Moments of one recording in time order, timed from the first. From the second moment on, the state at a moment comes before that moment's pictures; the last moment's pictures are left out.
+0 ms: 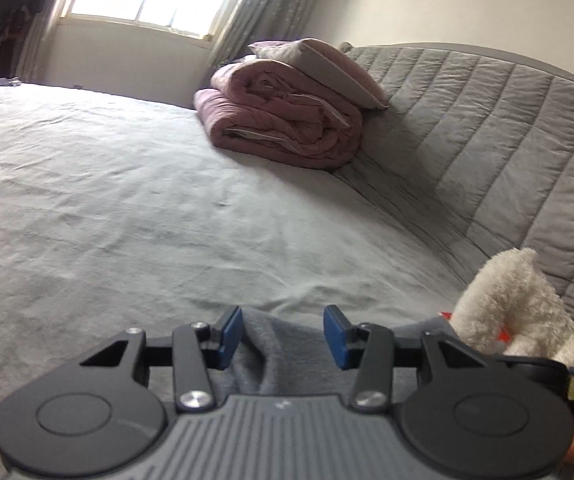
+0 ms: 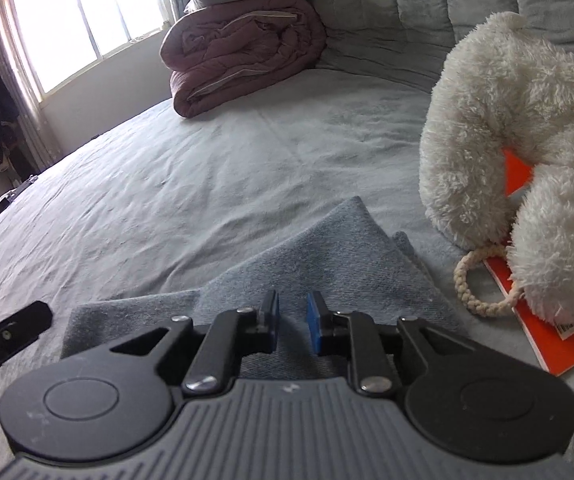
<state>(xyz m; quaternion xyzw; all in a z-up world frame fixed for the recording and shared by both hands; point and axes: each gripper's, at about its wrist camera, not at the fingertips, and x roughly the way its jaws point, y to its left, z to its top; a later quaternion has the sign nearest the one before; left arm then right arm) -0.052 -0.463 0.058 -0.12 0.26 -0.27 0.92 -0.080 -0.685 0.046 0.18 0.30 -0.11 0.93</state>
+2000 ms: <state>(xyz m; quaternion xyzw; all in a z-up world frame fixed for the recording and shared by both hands) -0.062 -0.496 0.003 0.03 0.26 -0.25 0.93 -0.087 -0.701 0.020 0.14 0.30 -0.24 0.91</state>
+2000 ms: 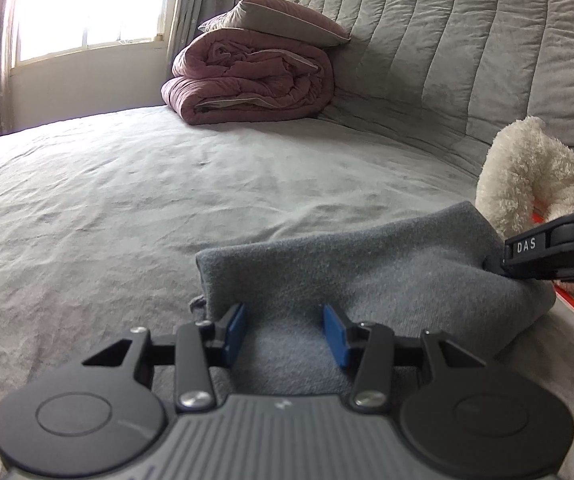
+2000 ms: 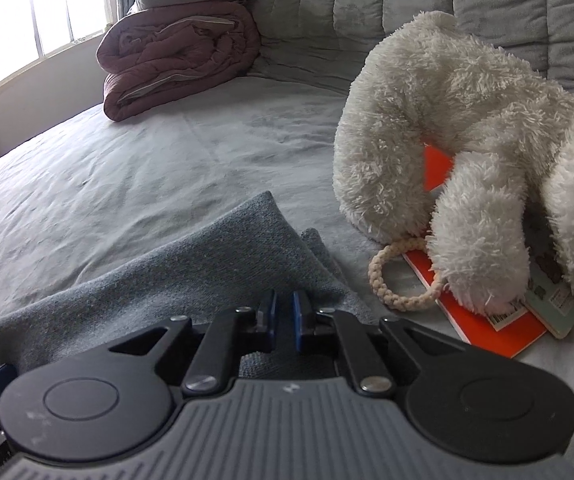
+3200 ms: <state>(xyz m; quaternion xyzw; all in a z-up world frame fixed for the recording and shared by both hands) -0.071 -0.427 0.015 -0.04 0.26 -0.25 0.93 -0.113 -0.688 0.064 0.22 0.25 -0.29 0.90</state>
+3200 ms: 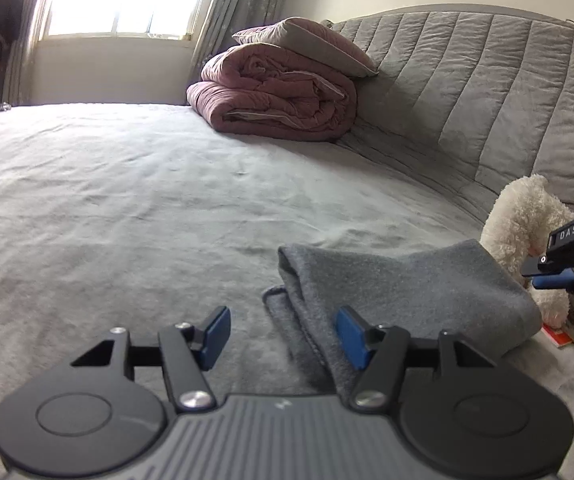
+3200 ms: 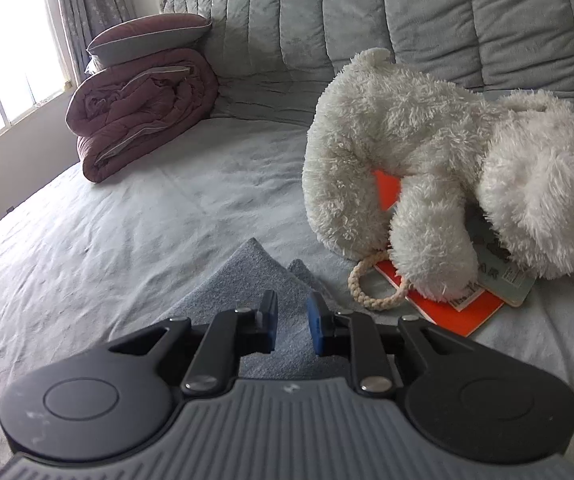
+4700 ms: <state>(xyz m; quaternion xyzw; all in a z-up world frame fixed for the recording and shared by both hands) -0.130 -0.333 0.110 0.05 0.26 -0.23 0.94 -0.193 -0.546 0.068 0.12 0.27 -0.32 0.90</state>
